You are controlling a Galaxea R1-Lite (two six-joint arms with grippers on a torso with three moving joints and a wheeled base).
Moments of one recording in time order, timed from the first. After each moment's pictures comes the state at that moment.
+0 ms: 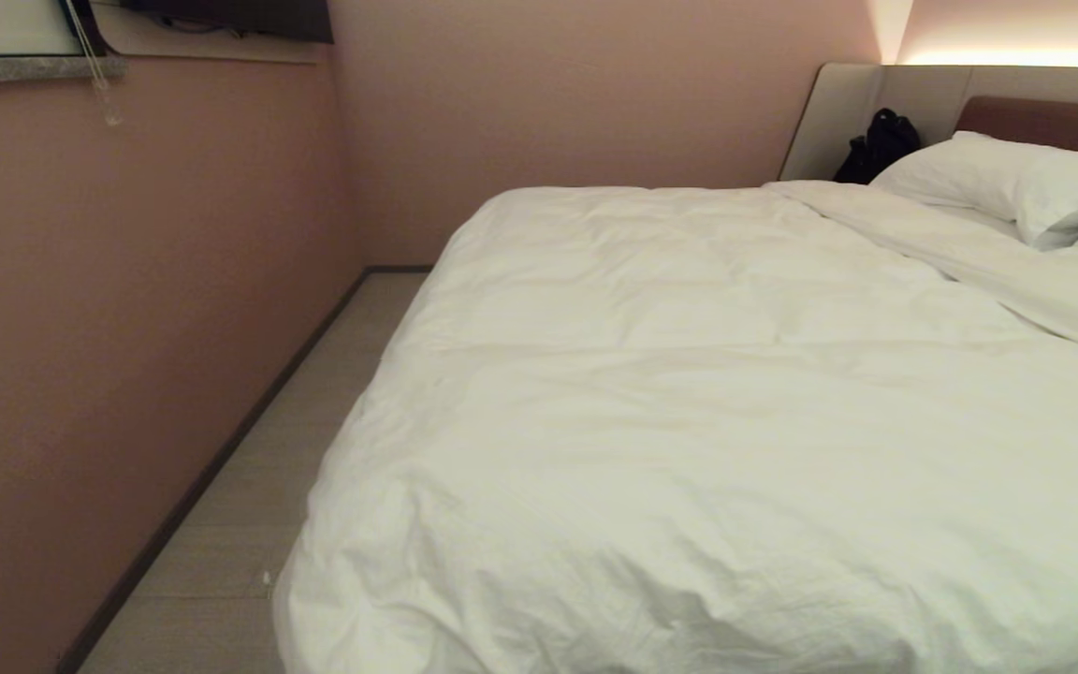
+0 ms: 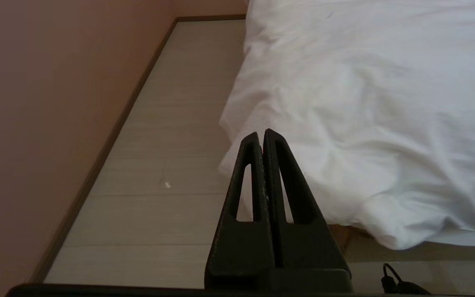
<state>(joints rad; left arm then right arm) 0.00 0.00 0.00 0.01 0.00 0.03 -0.01 0.00 0.00 0.02 0.02 -0.05</state>
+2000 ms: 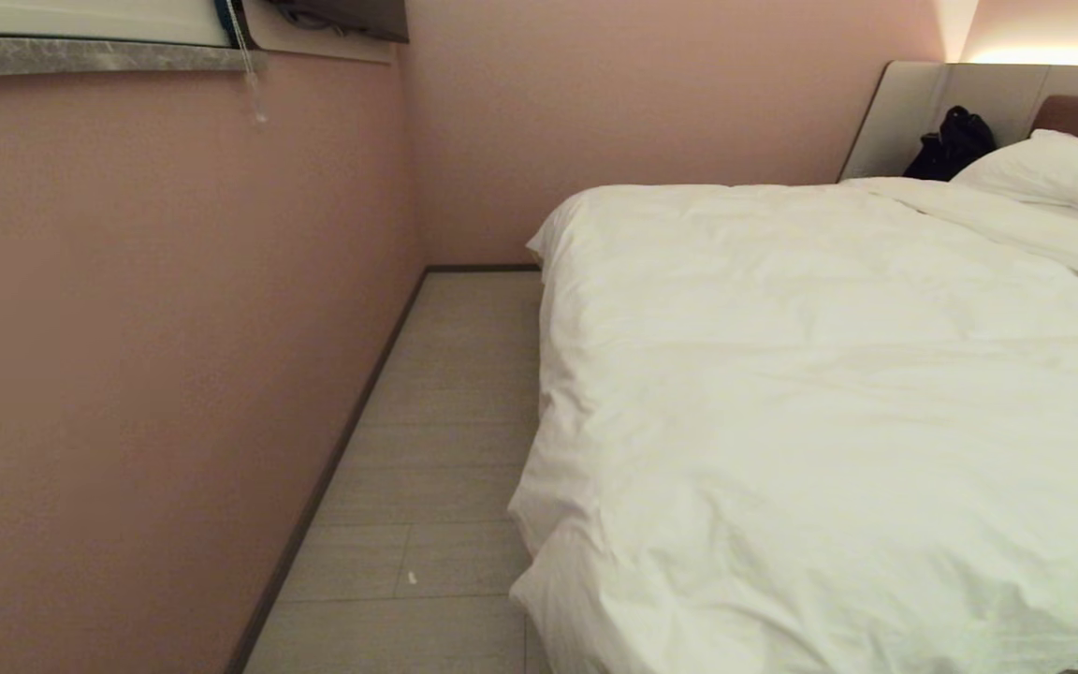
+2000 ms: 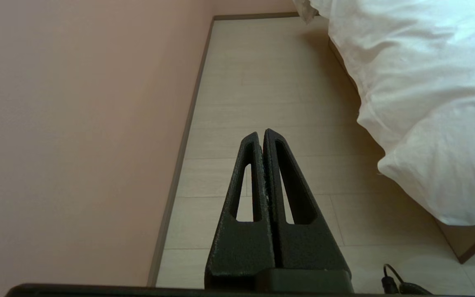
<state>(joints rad) 0.00 0.00 0.00 0.01 0.00 0.03 -0.01 0.00 0.00 0.02 0.02 -0.05</state>
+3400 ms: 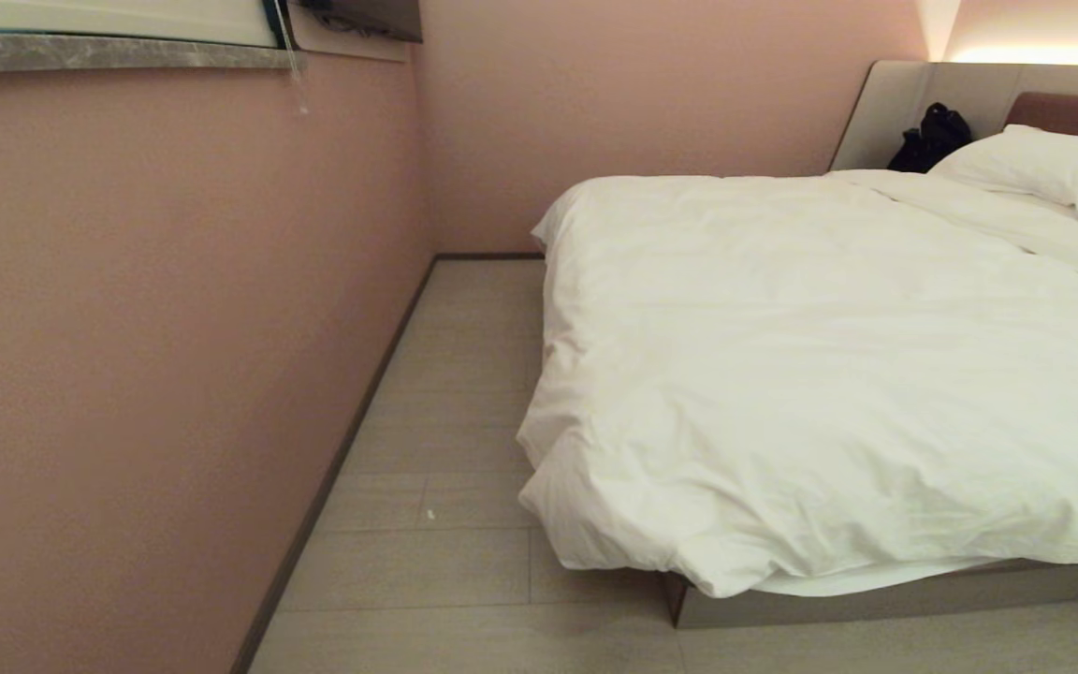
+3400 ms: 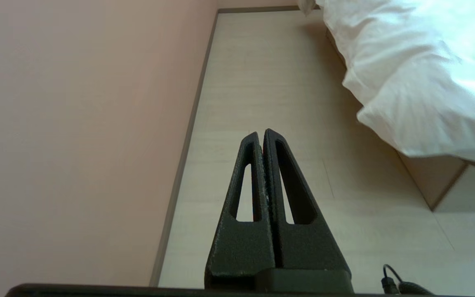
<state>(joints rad) 0.00 0.00 0.00 0.01 0.00 0.03 -0.01 0.00 0.00 0.02 0.02 -0.05</state>
